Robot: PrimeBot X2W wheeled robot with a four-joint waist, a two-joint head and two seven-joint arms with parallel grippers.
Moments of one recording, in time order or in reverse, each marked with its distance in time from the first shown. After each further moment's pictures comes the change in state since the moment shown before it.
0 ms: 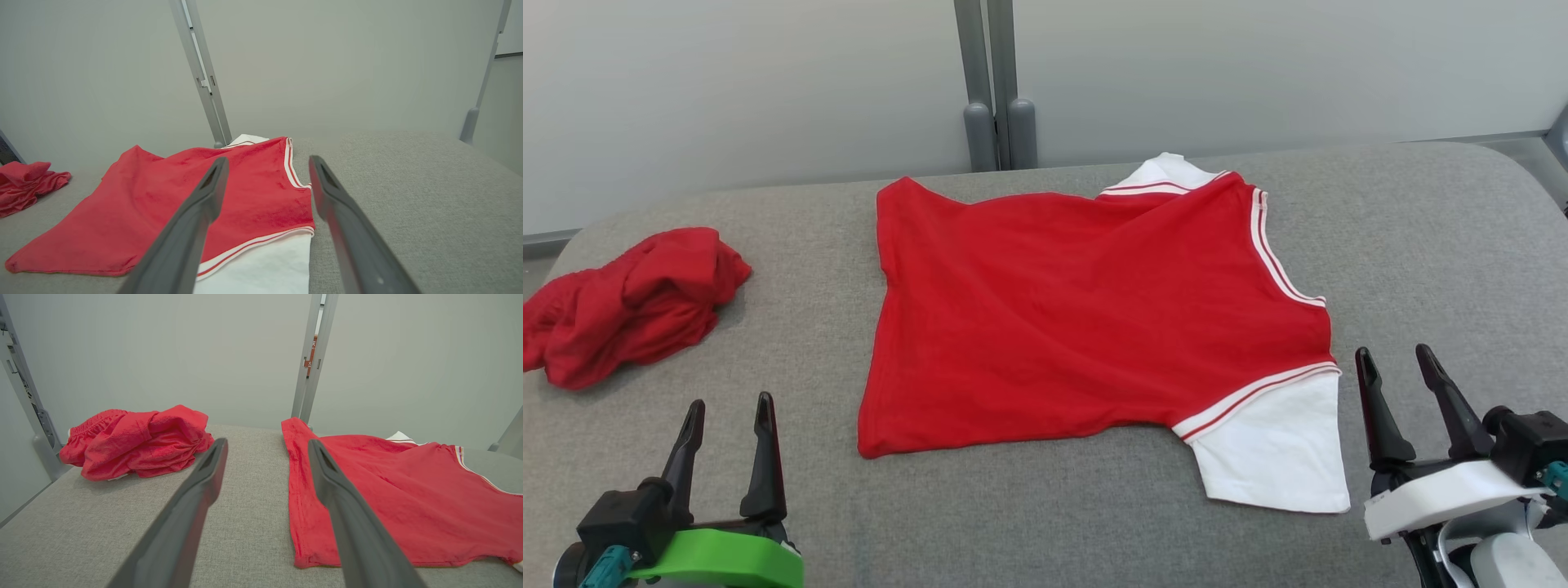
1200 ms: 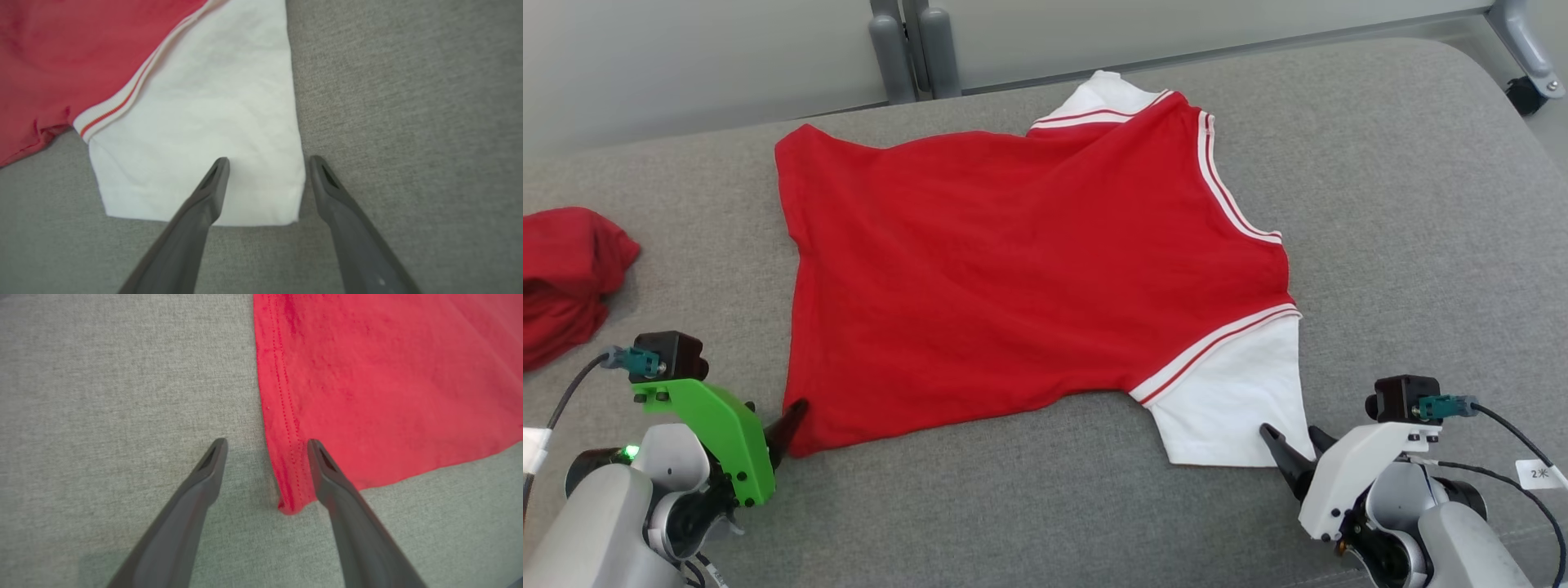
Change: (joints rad) left arm -0.396 0.092 -0.116 0.390 -0.239 -0.222 0.750; right arm -0.137 0.069 0.040 0.210 0.131 0.000 0.624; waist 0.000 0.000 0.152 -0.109
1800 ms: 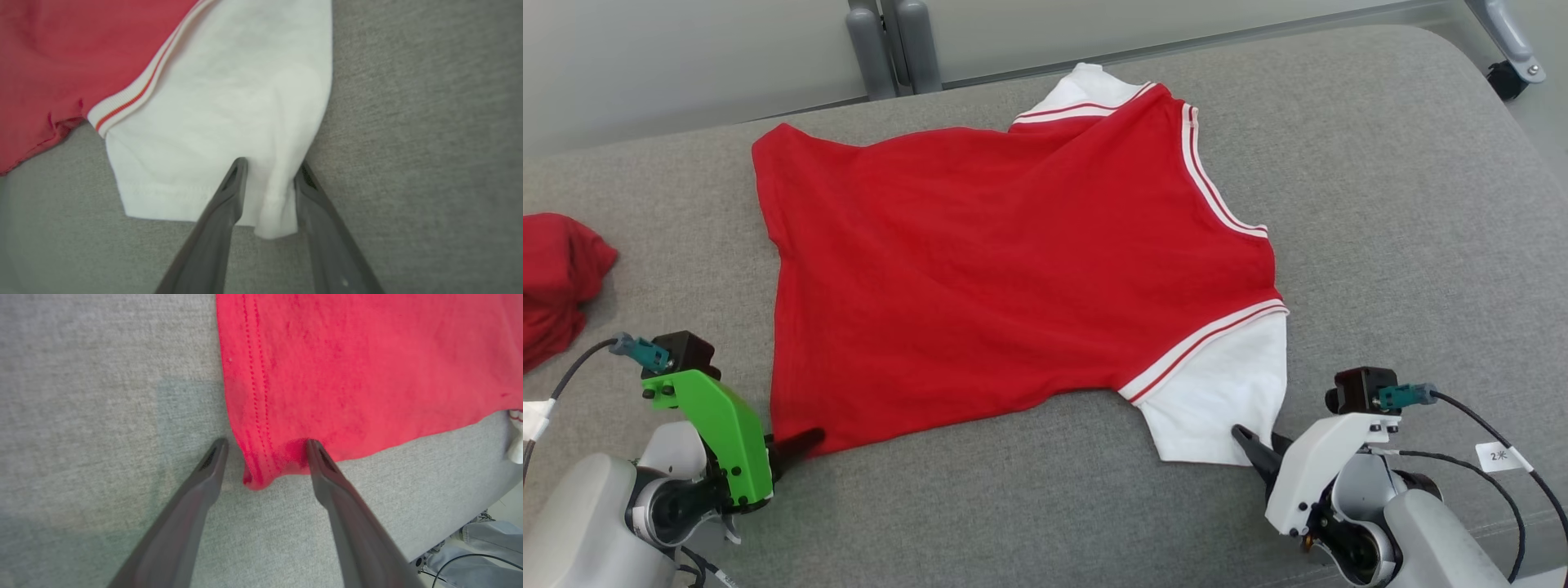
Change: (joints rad) left arm -0.048 0.026 -0.051 0.044 -0.186 -0.007 0.242; right arm -0.056 0.001 0.116 0.077 0.100 -0.002 0.002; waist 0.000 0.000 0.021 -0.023
